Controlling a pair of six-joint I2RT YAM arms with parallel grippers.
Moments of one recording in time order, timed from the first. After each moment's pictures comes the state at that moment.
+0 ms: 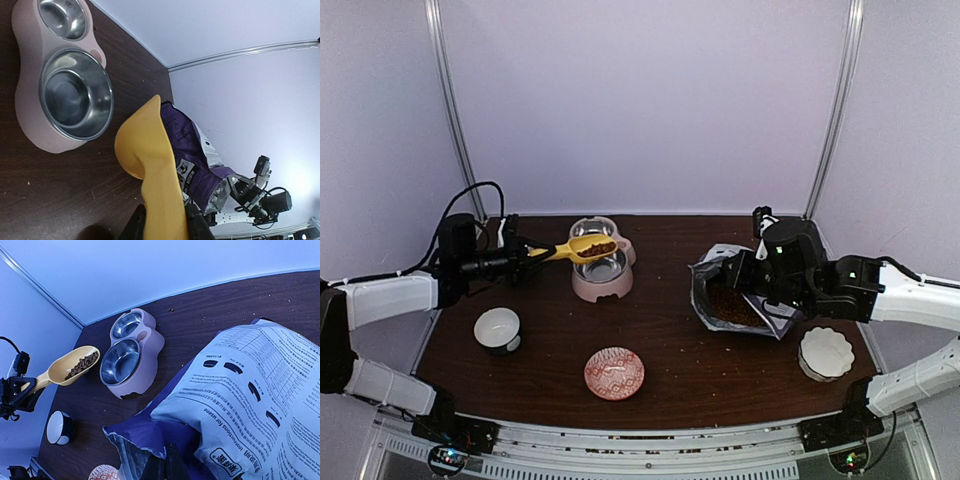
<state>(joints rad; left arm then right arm) -0.27 1.27 0.65 0.35 0.77 -1.06 0.98 1.13 0.91 -0.30 0.46 0.82</state>
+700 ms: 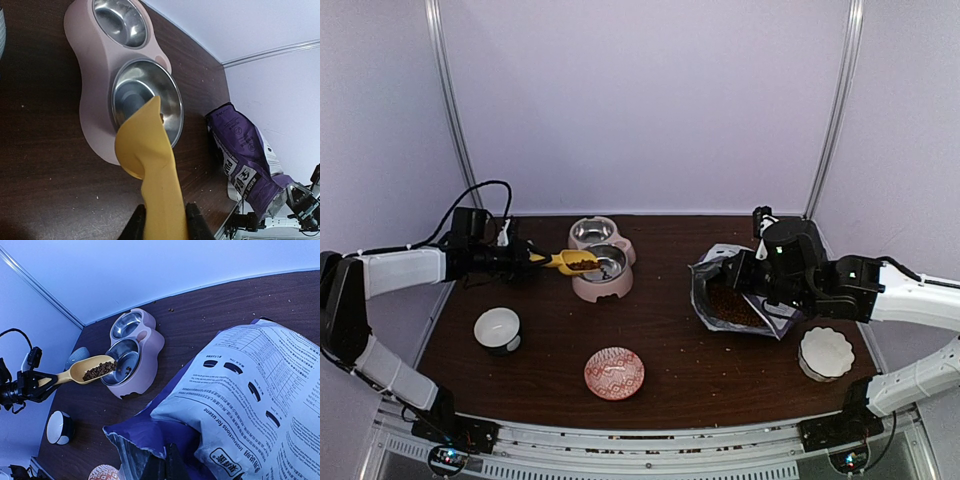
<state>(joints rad) -0.20 1.44 0.83 -0.03 0.68 -0.69 0.98 1.13 0.91 -0.30 0.46 0.82</state>
